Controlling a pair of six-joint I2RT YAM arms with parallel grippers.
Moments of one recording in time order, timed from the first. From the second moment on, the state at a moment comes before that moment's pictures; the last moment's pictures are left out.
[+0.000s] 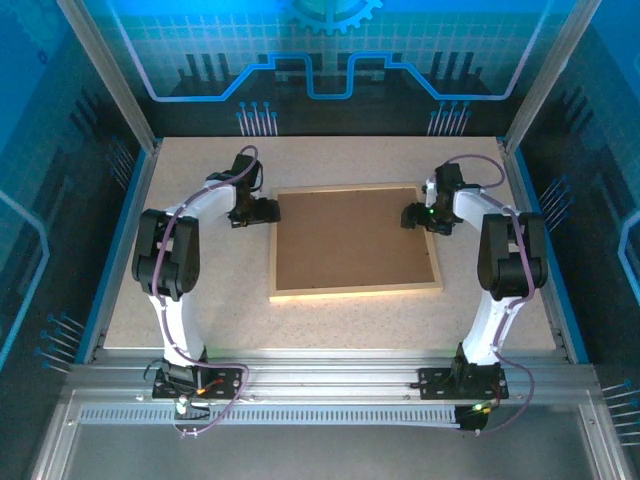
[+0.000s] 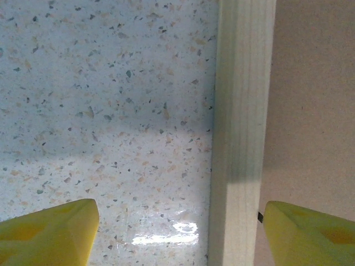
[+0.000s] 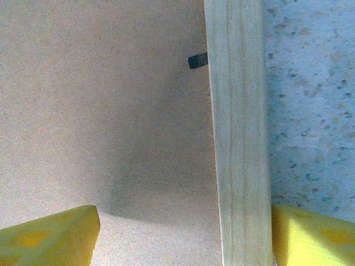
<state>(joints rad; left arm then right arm) -0.16 1.96 1.42 -0.69 0.06 -0.34 0.02 1.92 1.28 -0.60 -0.22 0.16</state>
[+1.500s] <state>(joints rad) -0.17 2.00 1.41 -0.72 0.08 -0.35 0.03 1.92 1.28 -0.60 -0.22 0.17</state>
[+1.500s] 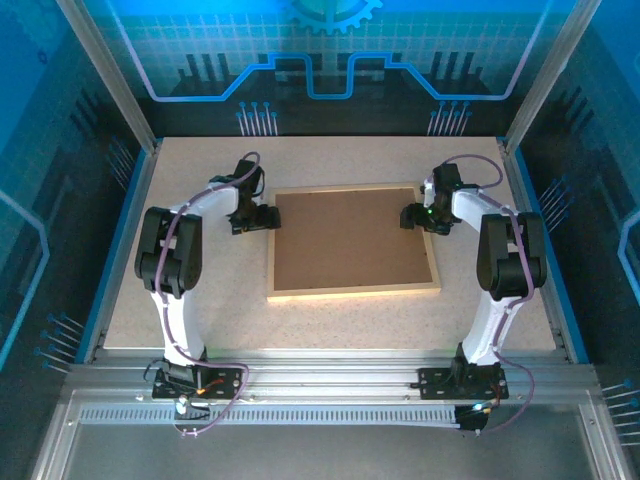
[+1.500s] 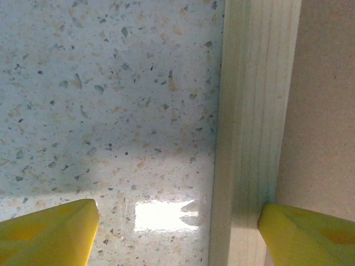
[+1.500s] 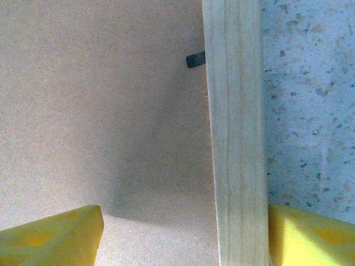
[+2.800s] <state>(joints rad) -0.26 2.11 1.59 -0.82 0.06 -0.36 0.04 1.94 1.31 -0.62 -0.17 0.17</state>
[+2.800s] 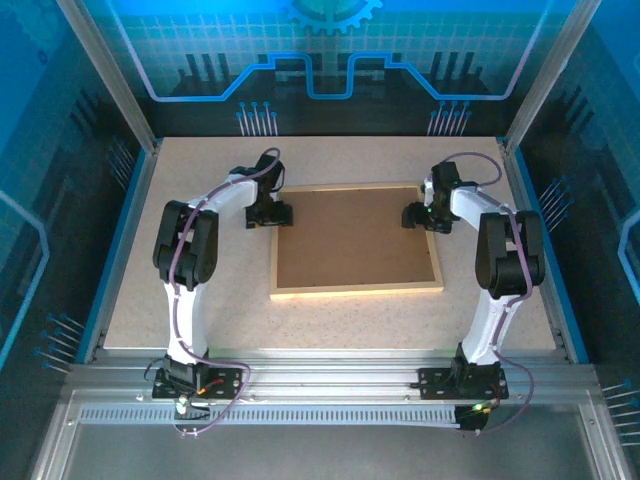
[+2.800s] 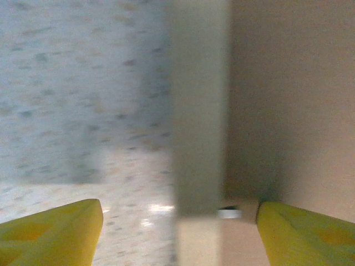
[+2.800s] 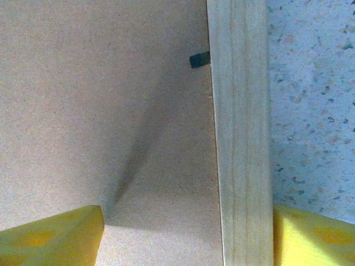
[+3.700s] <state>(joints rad) -0.19 1.75 1.21 -0.76 0.10 -0.37 0.07 1.94 1.31 -0.62 -0.19 0.18</state>
